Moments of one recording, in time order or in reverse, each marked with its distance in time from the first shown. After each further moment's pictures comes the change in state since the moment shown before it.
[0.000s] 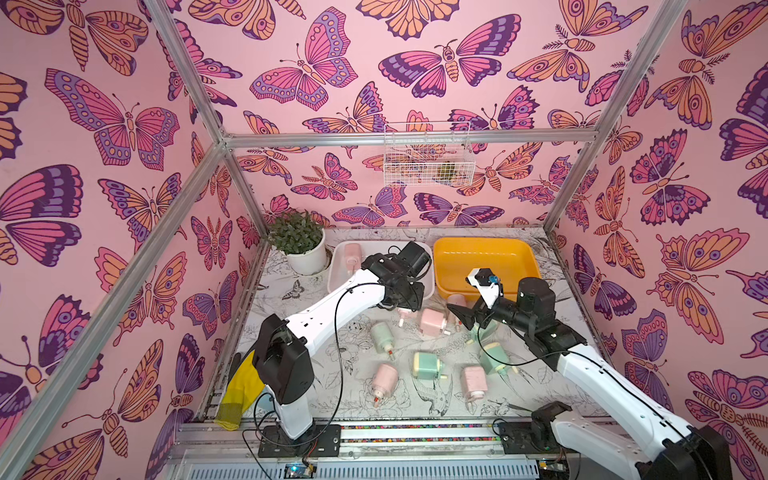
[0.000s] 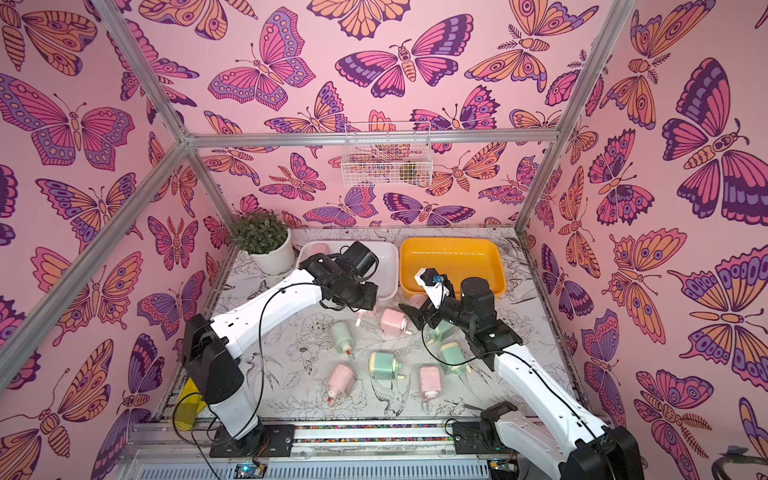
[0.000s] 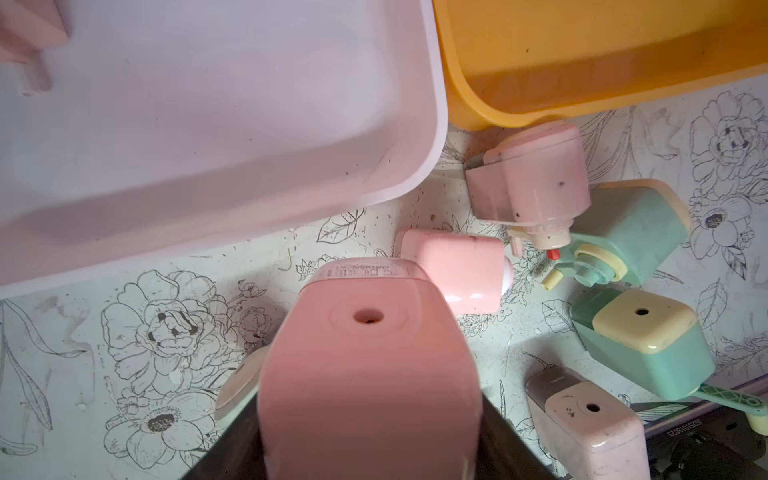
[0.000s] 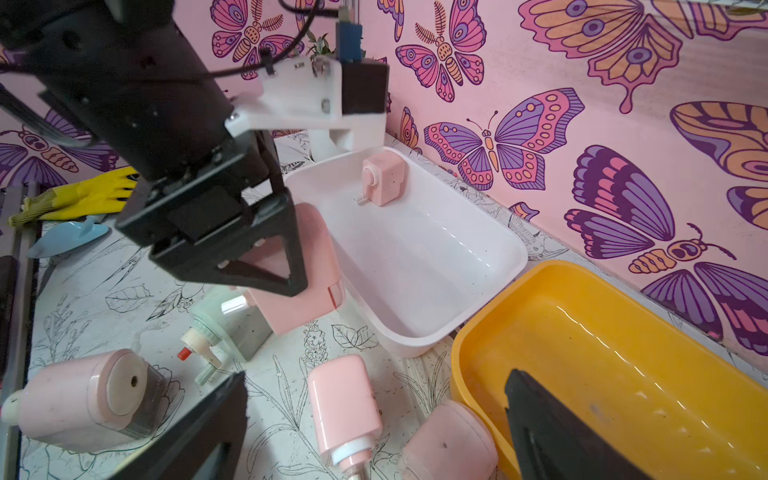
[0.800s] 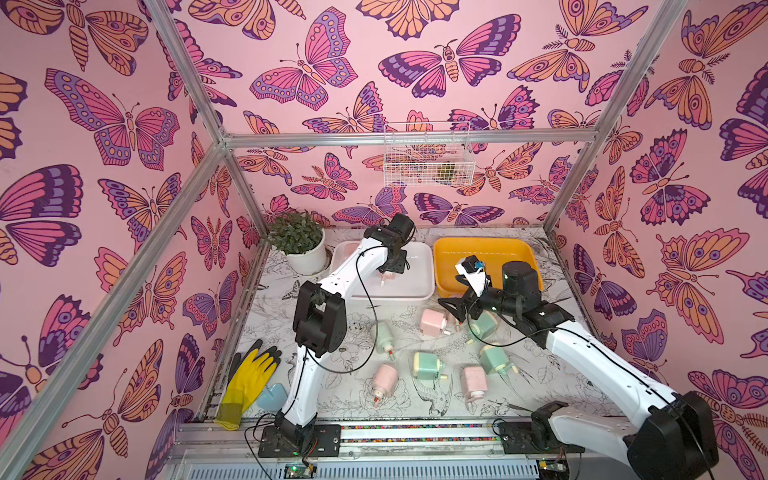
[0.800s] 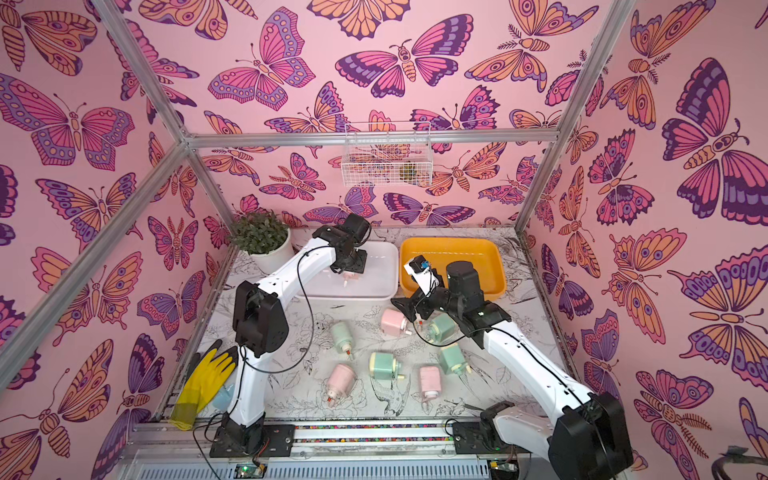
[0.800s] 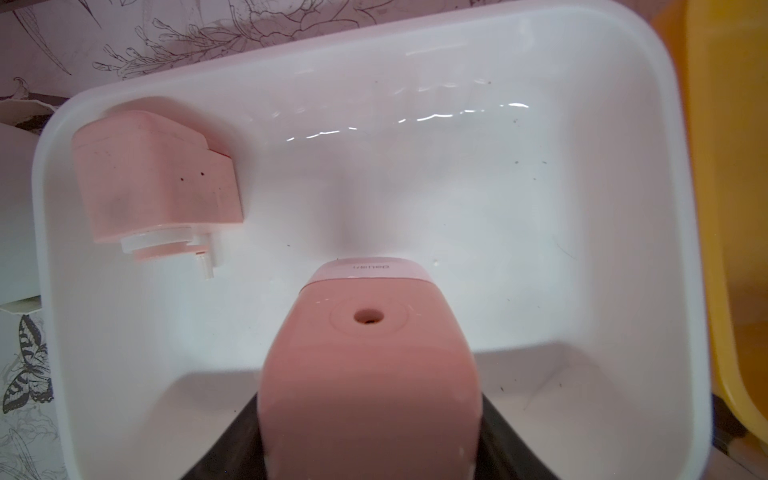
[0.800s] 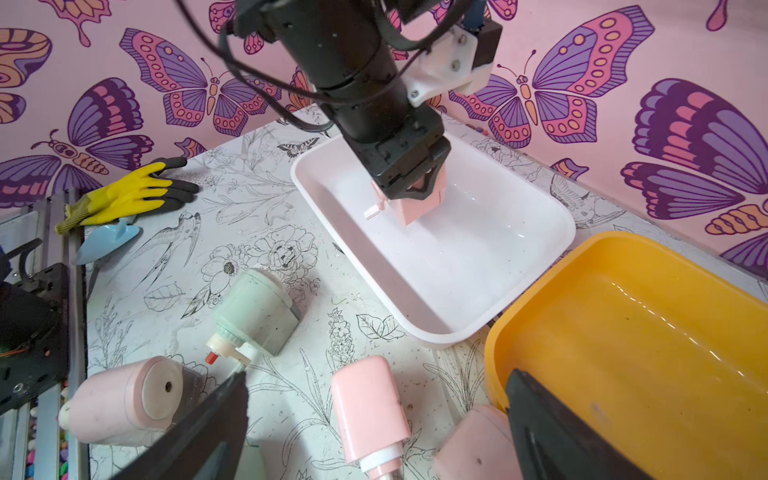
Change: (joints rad) left arm 0.230 0.453 0.438 0.000 -0.179 0.169; right arm 0.038 0.167 0.176 -0.167 -0.008 0.047
